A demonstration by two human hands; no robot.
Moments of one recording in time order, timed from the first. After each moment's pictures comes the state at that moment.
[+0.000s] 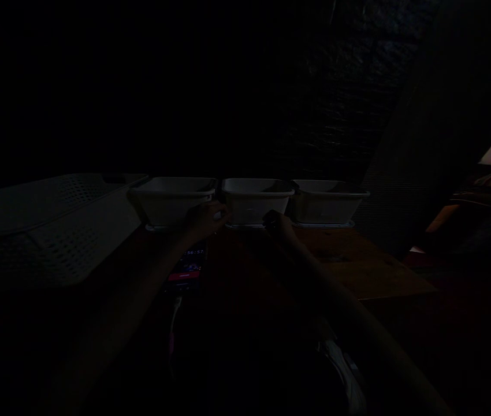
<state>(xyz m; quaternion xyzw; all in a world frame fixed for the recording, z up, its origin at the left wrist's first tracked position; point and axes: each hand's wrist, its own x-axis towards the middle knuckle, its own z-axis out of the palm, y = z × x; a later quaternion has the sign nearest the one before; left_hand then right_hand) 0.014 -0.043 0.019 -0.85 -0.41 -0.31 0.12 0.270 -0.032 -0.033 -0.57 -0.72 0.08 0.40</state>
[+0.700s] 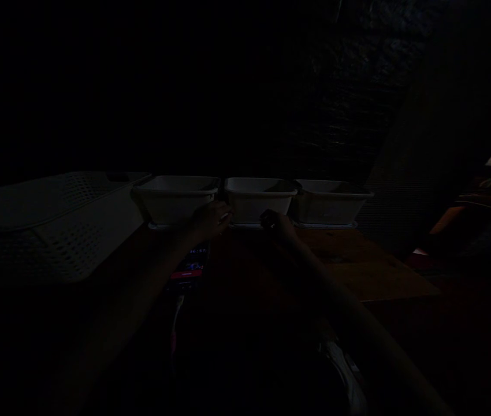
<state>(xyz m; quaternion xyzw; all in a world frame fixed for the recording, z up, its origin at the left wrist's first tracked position) 0.016 -0.040 0.016 -0.88 -0.35 -0.29 0.13 0.262 -0.045 -0.025 -0.53 -0.77 0.05 0.35</state>
